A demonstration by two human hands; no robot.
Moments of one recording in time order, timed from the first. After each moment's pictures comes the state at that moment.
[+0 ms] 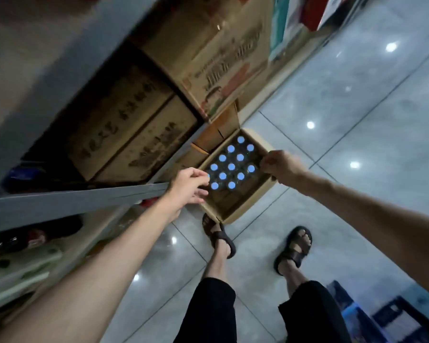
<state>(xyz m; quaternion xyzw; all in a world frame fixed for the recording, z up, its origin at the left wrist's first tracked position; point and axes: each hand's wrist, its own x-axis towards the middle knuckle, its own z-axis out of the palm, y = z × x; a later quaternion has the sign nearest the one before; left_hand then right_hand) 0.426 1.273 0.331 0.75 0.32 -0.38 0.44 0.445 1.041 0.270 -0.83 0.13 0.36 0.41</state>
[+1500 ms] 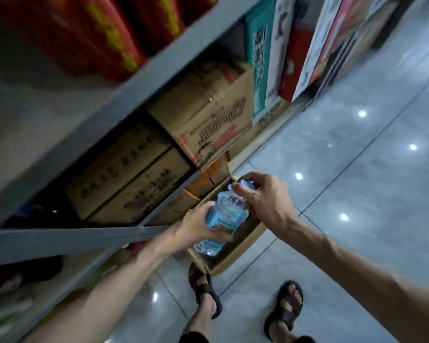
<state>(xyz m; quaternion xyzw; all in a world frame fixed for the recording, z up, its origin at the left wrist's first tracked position) 0.436 1.239 0.350 0.82 0.03 -0.42 0.39 0.452 1.053 0.374 -0.82 0.10 0.17 0.53</state>
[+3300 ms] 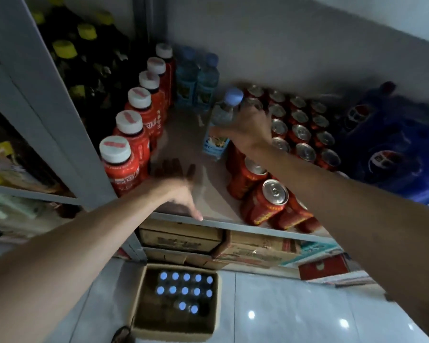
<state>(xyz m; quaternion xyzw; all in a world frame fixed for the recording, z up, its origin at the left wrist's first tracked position) 0.534 1.398 0.586 0.86 0.30 -0.33 0.26 0.670 1.325 0.673 -0.90 -0.34 0.02 0.26</state>
